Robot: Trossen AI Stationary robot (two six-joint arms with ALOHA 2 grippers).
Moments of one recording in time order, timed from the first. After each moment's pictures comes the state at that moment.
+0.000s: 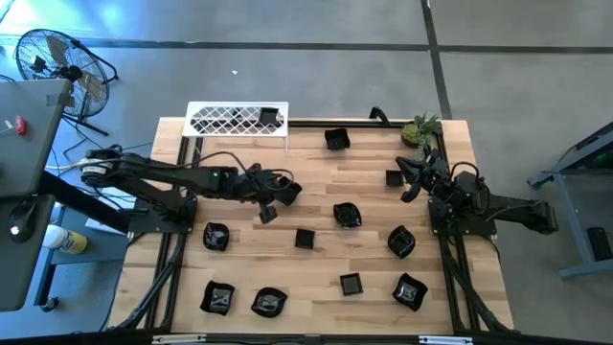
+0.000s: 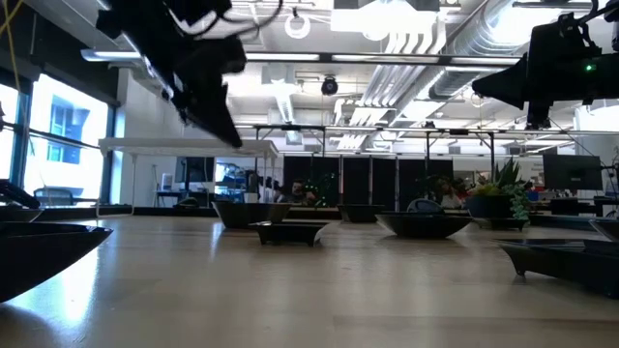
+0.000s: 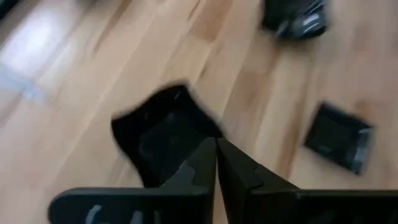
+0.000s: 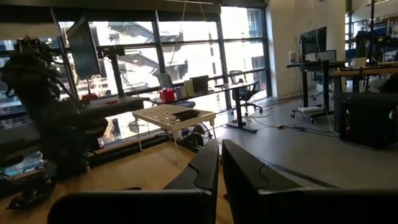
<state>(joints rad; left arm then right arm) 0.01 1.31 0.79 -0.29 -0.24 -0.31 -0.17 0.01 0.01 0.19 0.44 0.09</state>
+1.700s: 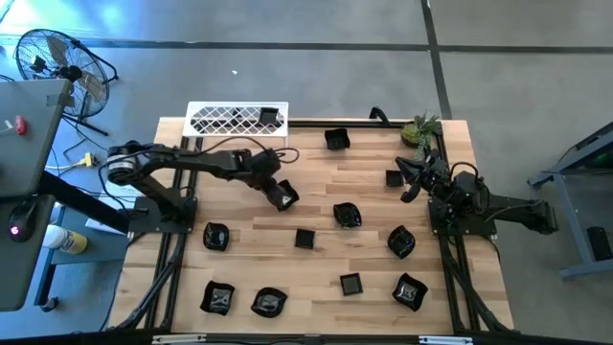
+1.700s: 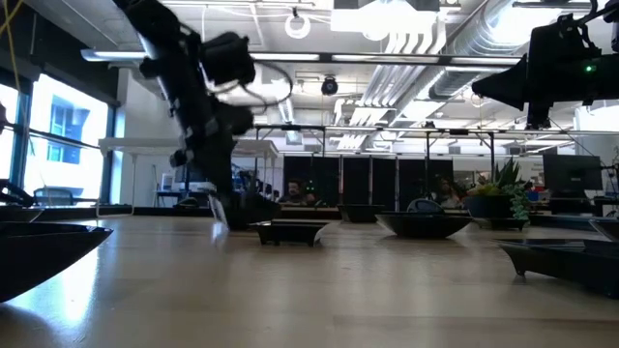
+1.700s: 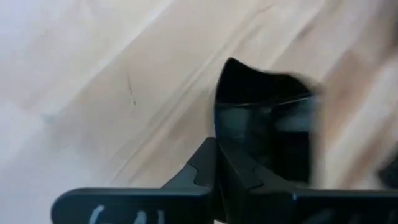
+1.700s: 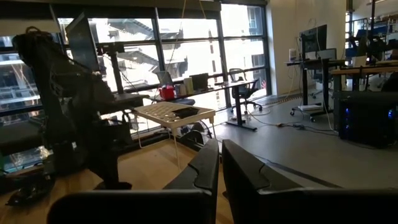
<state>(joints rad) 0.28 1.49 0.85 -0.40 0.00 -0.47 -0.17 0.01 0.01 0.18 0.44 0.09</state>
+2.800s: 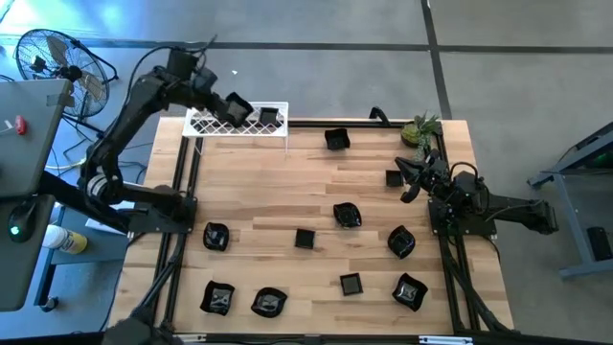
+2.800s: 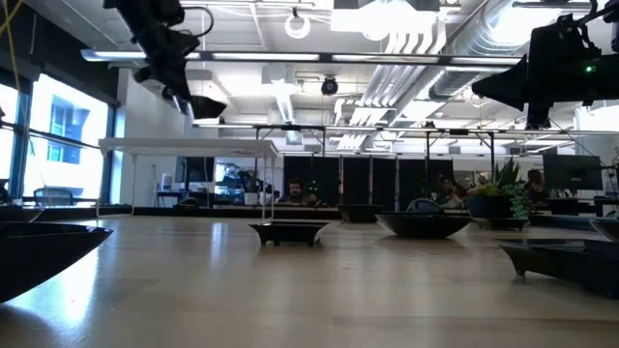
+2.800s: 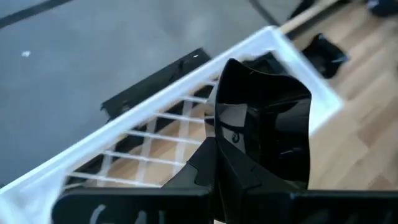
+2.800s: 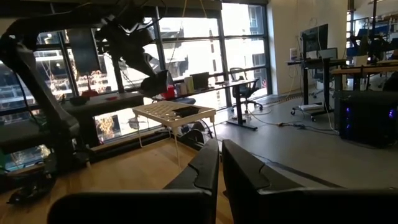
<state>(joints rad) 1.14 1.25 1.37 -0.97 0.23 0.09 -0.17 0.01 0.01 0.18 0.43 0.09</state>
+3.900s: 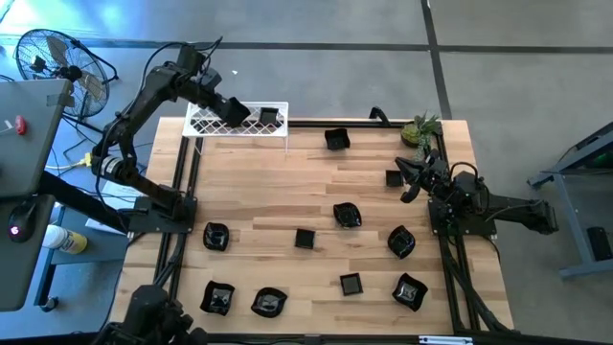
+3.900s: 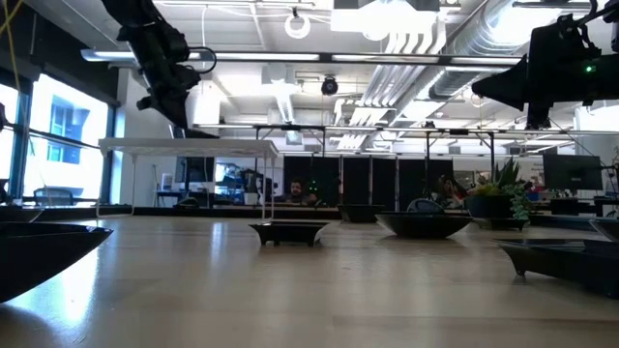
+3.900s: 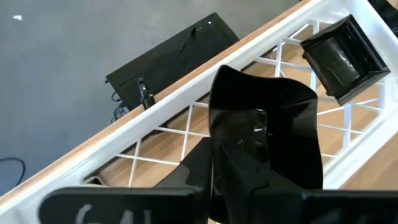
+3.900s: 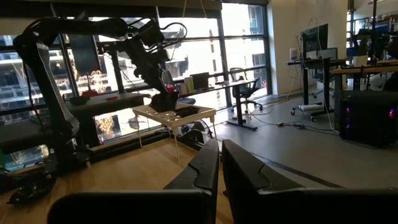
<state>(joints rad) 1.22 1.43 1.37 -0.96 0.24 0.20 -0.17 0.01 0.01 0.18 0.43 0.09</state>
